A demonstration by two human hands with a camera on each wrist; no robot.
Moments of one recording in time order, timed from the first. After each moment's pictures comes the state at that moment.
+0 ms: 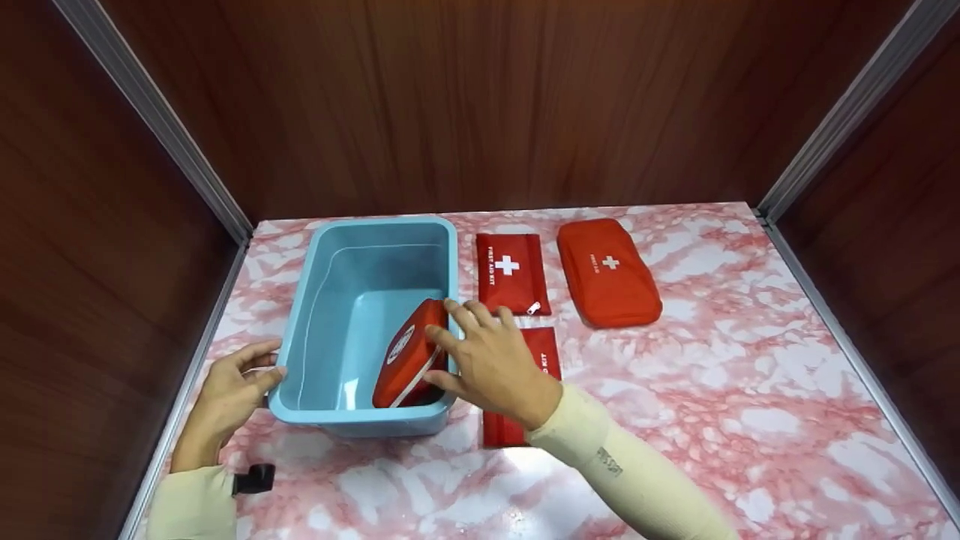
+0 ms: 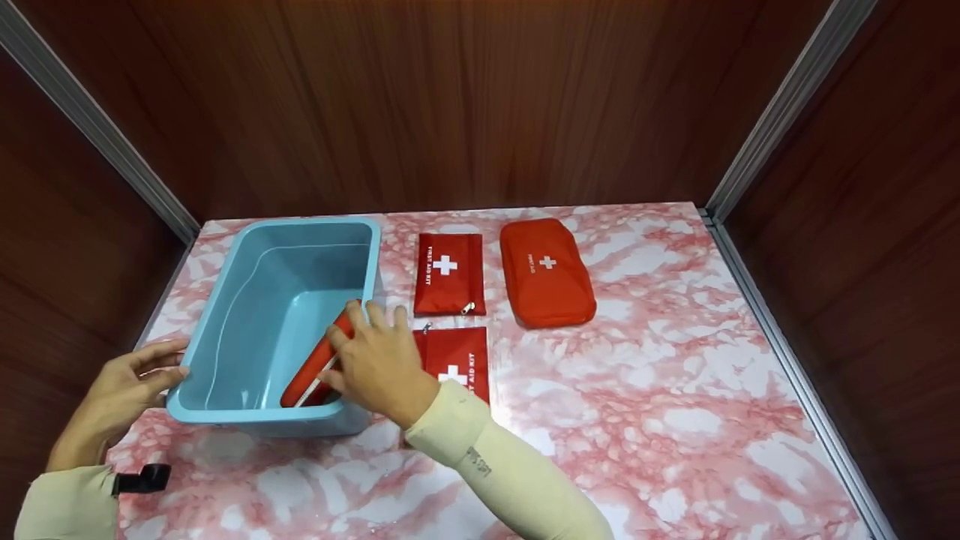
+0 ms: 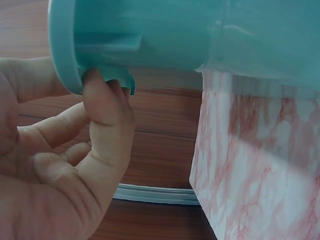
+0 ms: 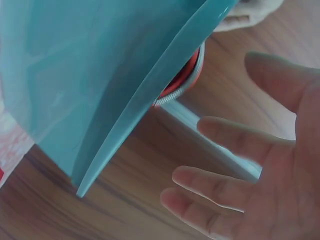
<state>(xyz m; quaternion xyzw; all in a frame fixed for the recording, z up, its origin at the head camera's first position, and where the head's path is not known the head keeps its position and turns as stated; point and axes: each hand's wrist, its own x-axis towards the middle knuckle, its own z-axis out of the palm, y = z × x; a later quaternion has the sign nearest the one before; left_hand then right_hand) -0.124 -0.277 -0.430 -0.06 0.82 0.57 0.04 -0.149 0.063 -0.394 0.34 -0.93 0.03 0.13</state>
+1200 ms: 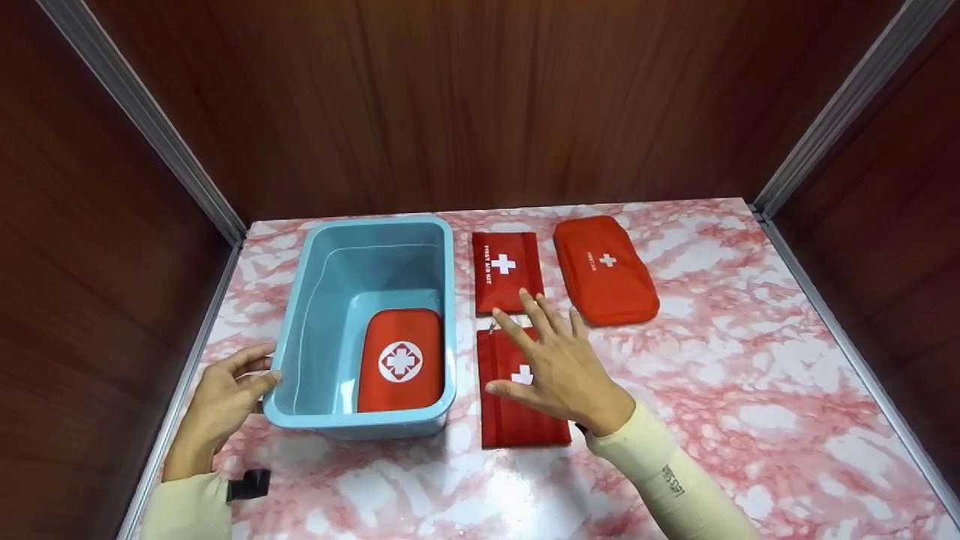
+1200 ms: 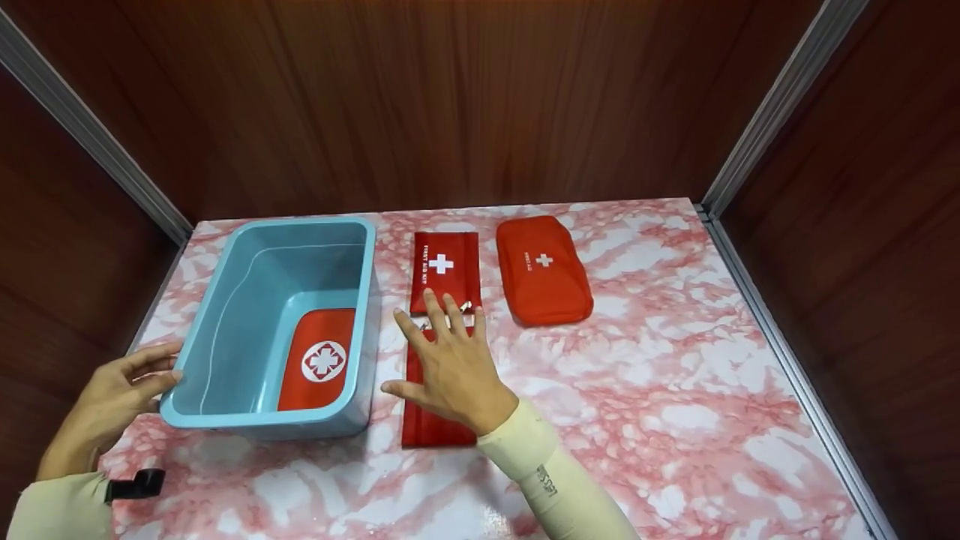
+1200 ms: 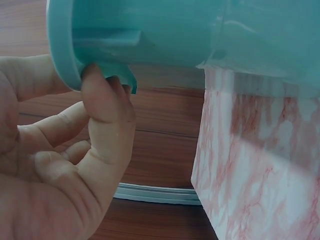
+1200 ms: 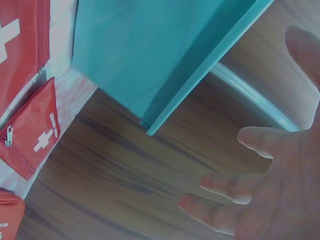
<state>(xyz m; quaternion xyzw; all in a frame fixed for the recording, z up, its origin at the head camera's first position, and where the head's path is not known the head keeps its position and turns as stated) -0.125 -0.279 -0.431 -0.06 0.82 0.57 0.05 -0.150 0.144 -0.424 0.28 -0.95 0.11 0.08</state>
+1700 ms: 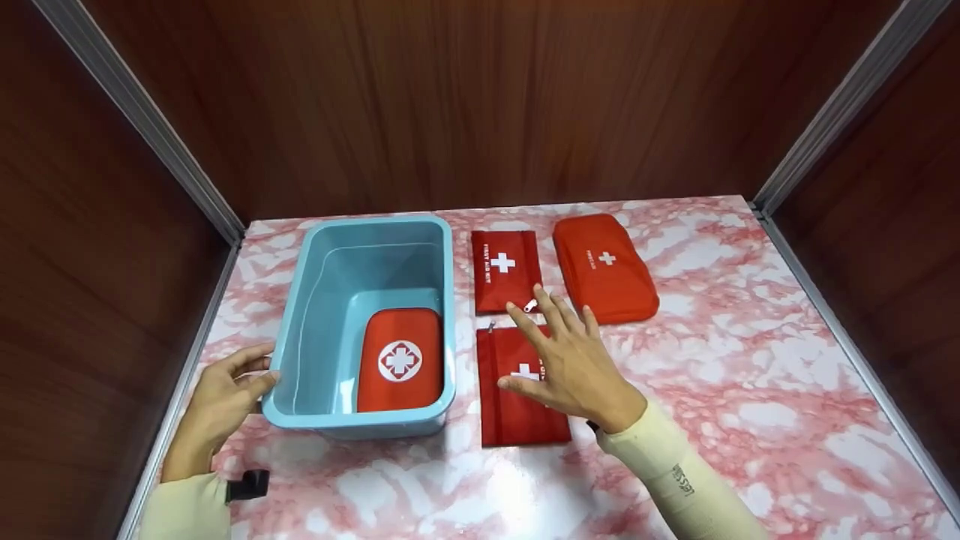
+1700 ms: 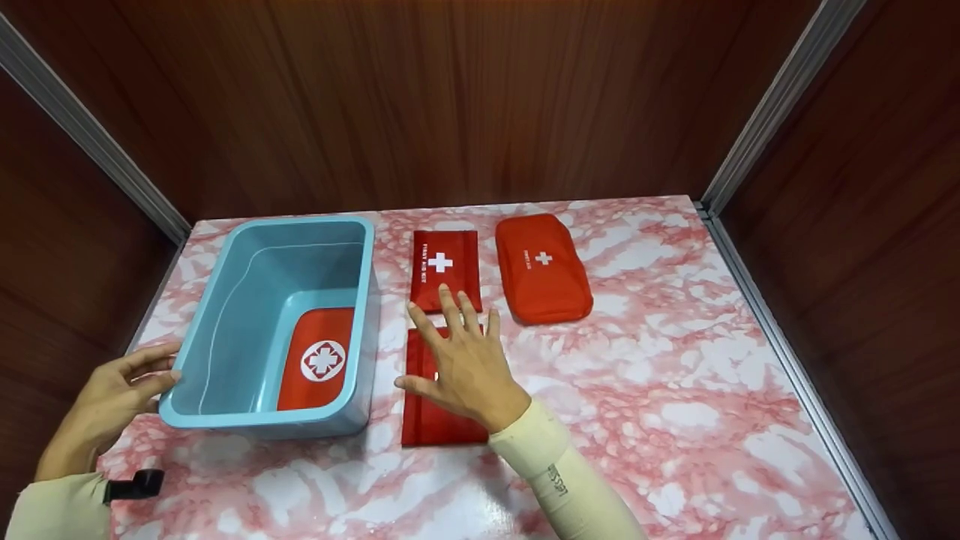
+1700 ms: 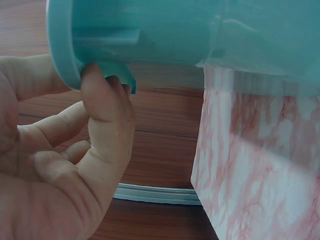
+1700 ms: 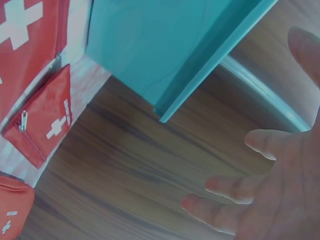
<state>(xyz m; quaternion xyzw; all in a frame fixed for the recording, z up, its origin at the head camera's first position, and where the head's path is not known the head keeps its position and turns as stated) -0.125 -0.280 -0.432 -0.07 0.82 0.57 0.05 -0.152 0.158 -0.428 0.26 -0.95 0.12 0.09</state>
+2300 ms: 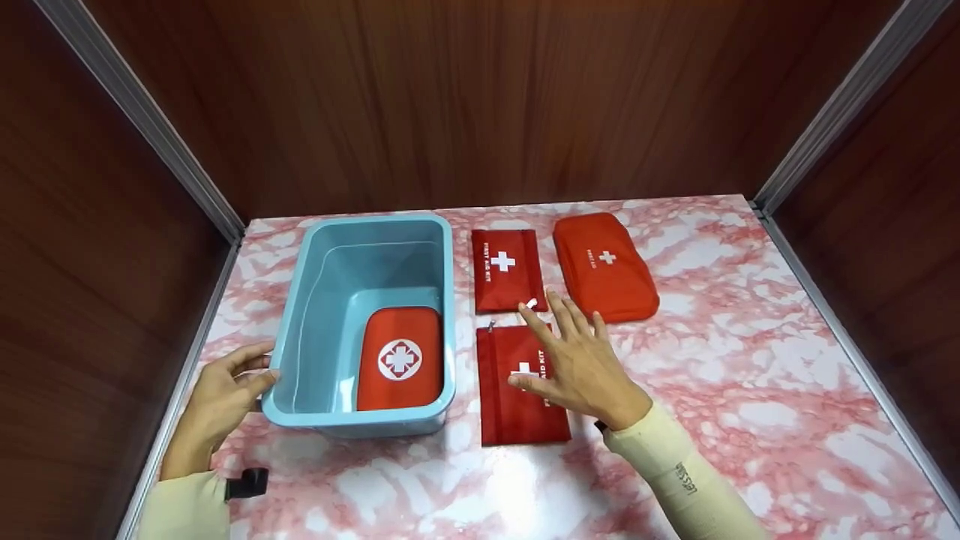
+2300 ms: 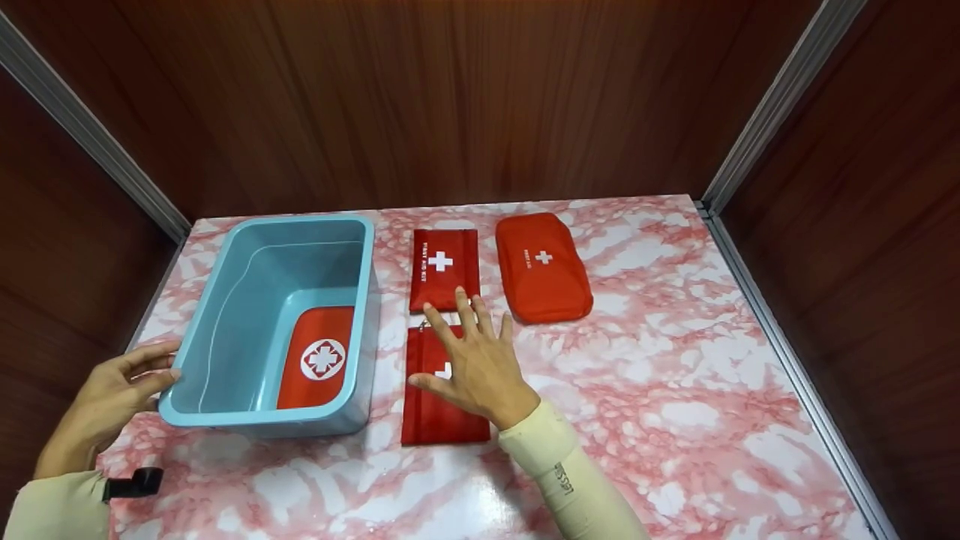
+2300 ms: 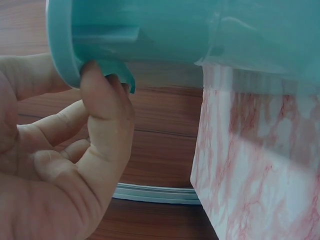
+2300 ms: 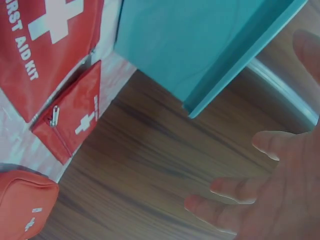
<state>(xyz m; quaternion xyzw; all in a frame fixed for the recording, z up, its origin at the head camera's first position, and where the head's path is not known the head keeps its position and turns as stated) -0.125 -0.279 -0.432 -0.06 0.82 0.57 0.04 -0.155 0.170 -0.444 0.24 -0.96 0.13 0.08</state>
